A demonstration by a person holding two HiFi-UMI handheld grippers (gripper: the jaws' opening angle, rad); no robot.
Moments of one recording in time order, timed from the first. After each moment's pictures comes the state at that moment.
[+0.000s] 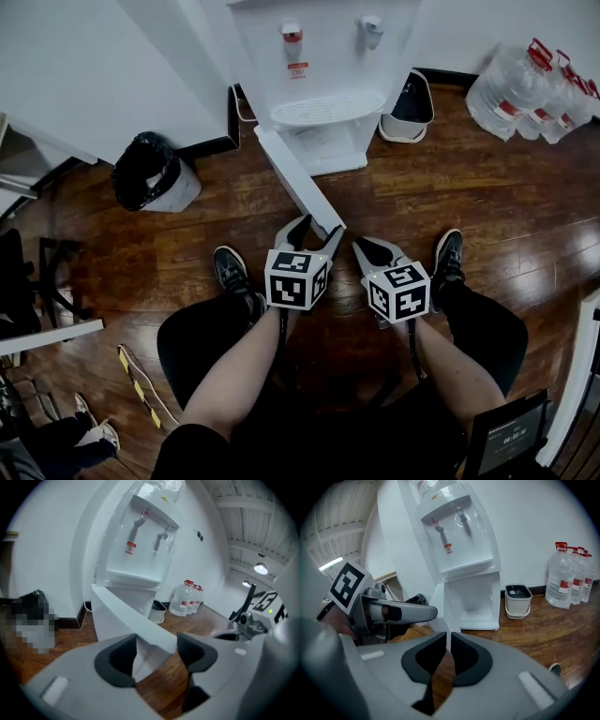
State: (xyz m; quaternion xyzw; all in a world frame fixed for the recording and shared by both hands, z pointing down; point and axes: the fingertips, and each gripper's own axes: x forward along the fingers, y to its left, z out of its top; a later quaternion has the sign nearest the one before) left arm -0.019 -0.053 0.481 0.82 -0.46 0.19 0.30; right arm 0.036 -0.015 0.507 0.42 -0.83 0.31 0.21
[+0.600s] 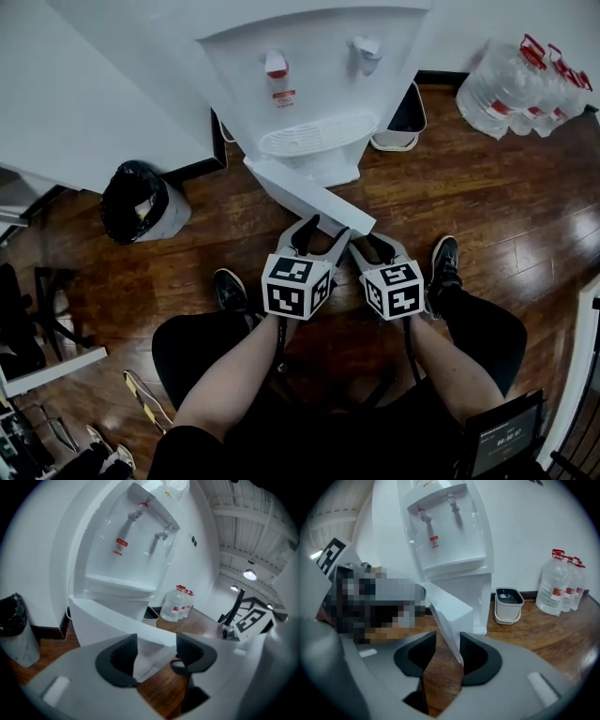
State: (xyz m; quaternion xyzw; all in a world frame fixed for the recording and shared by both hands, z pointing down) left arm 0.005 -0.107 0.458 0.85 -0.40 0.16 0.29; right arm 0.054 -0.074 0.528 0.47 -0.79 0.29 0.25
